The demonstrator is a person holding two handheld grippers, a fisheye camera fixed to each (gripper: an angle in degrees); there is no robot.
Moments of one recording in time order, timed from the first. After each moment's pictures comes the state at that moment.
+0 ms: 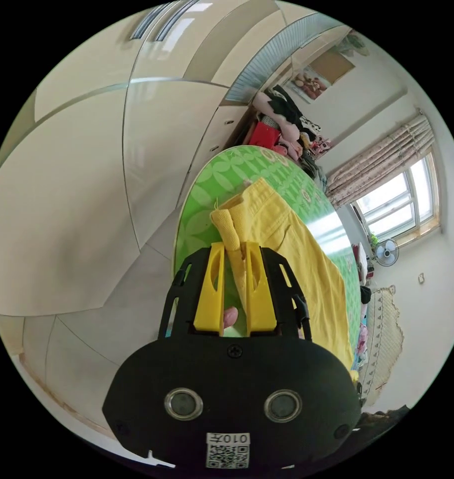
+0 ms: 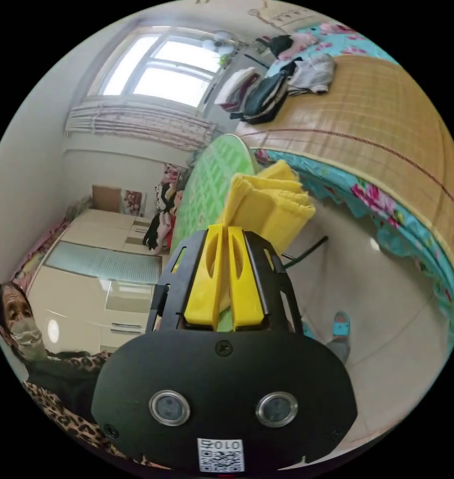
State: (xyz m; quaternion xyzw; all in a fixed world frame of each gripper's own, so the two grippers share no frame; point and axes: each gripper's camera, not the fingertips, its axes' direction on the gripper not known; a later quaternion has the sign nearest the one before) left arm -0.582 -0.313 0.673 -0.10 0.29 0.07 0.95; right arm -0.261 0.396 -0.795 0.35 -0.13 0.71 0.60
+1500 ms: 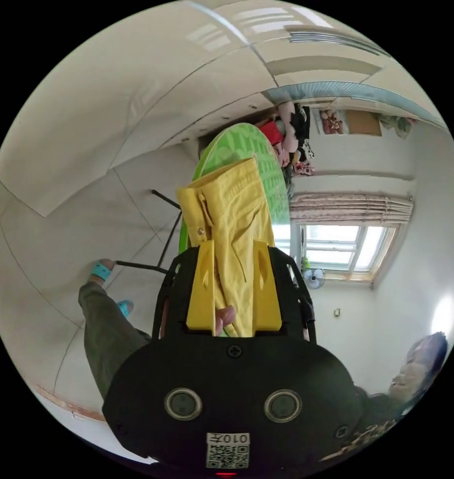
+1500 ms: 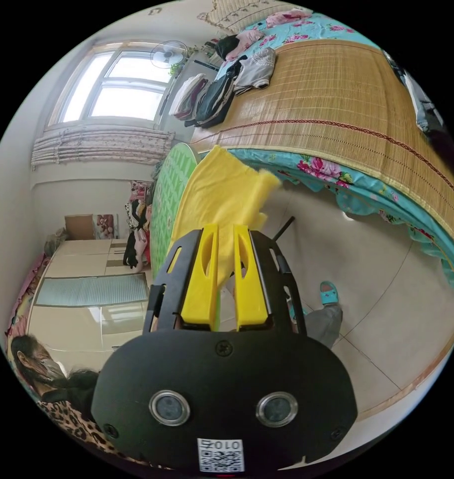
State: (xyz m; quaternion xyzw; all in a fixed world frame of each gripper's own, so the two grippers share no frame) left arm -0.720 -0.268 0.668 -0.21 0.43 -0.09 0.87; right arm -0.402 0.418 -0.749 0.30 -0.12 0.80 0.51
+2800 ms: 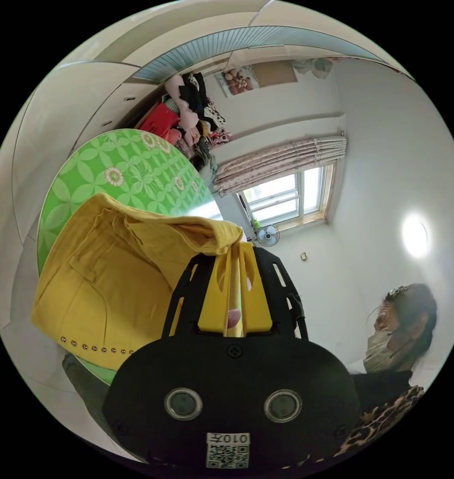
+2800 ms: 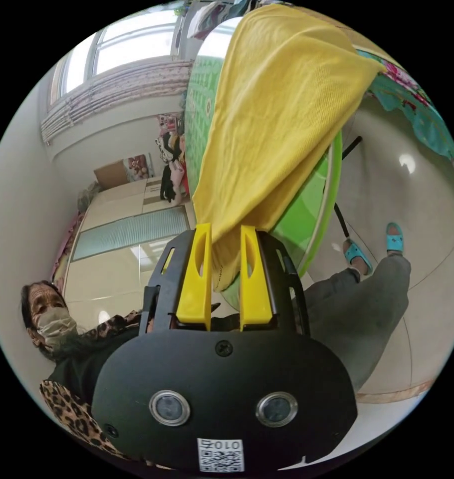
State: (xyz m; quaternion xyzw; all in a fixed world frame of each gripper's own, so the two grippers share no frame) left arm -0.602 -0.402 0.546 -0.16 0.61 0.08 0.77; right arm -0.479 0.263 -0.496 0.30 -0.34 0.72 0.53
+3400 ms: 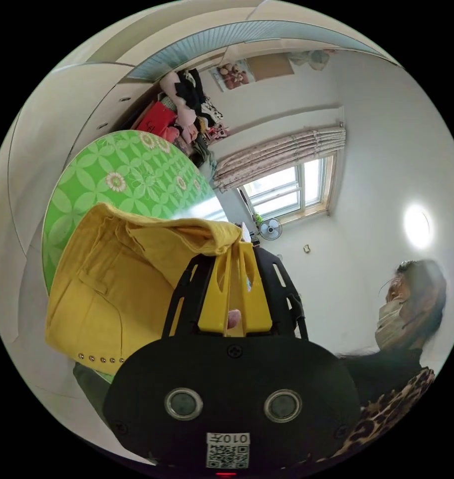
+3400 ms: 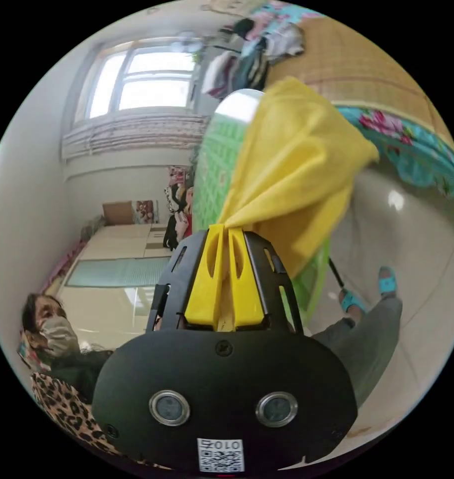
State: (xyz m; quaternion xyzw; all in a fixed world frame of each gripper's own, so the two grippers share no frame) left arm -0.563 -0.462 0.529 -0.14 0.61 0.13 0.77; right arm -0.419 0.263 -0.419 0.40 -0.19 0.72 0.53
